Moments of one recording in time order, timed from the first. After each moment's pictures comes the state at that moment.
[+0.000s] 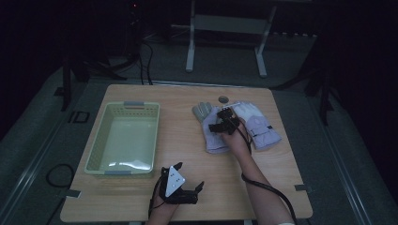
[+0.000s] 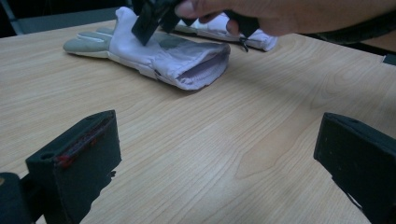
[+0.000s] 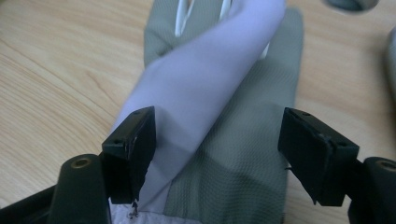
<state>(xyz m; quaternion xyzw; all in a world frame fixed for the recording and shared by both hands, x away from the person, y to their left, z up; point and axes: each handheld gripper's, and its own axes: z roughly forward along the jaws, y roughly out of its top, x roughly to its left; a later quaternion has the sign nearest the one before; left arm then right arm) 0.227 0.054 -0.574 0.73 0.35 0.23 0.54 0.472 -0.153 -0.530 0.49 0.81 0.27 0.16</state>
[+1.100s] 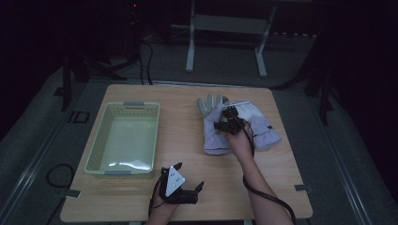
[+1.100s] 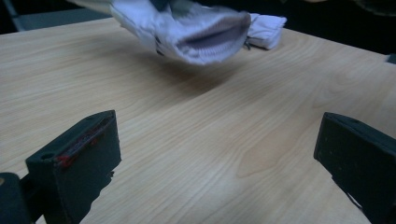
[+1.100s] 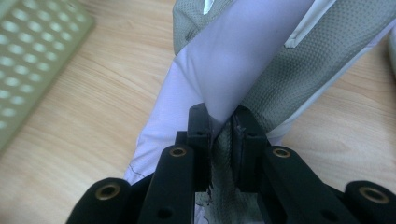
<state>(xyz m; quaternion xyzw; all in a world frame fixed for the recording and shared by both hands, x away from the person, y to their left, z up) 0.226 0.052 -0.574 0.73 0.35 0.23 0.53 0.432 -0.157 -0.479 0.51 0.79 0.32 0.11</state>
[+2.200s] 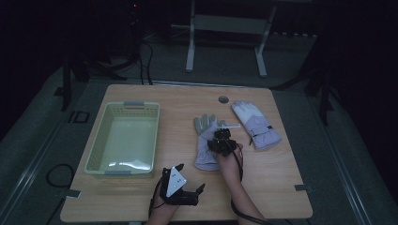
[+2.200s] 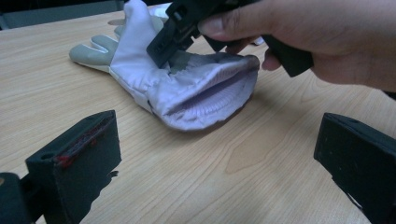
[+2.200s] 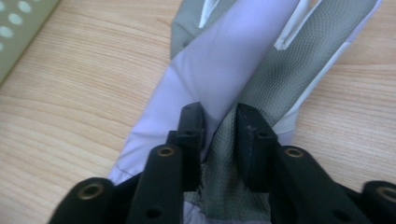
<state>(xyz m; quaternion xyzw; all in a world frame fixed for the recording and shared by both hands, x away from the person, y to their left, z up) 0.226 0.052 -0.573 0.74 0.34 0.22 0.53 0.385 -0.137 -0.537 0.55 0.76 0.31 0.13</state>
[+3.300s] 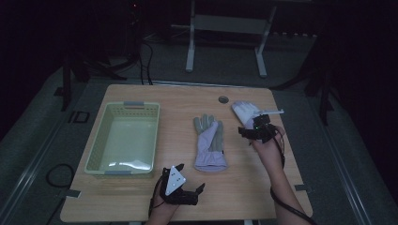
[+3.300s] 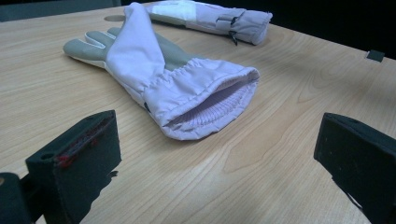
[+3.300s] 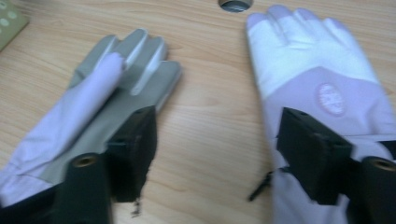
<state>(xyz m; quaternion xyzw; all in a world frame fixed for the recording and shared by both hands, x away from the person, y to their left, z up) 0.228 0.053 -0.574 0.74 0.35 0.20 0.54 0.408 -0.253 -0.472 0.52 0.77 0.32 0.19</state>
